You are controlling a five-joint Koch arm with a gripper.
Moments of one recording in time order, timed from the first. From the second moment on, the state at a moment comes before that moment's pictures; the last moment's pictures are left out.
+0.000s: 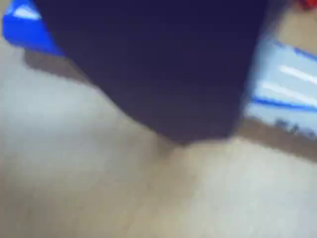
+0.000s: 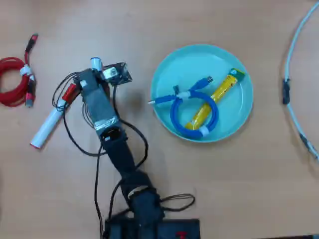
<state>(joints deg) 64.3 40.5 37.7 92.6 -60.6</state>
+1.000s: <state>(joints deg) 60.6 40.3 37.6 94.4 -41.0</state>
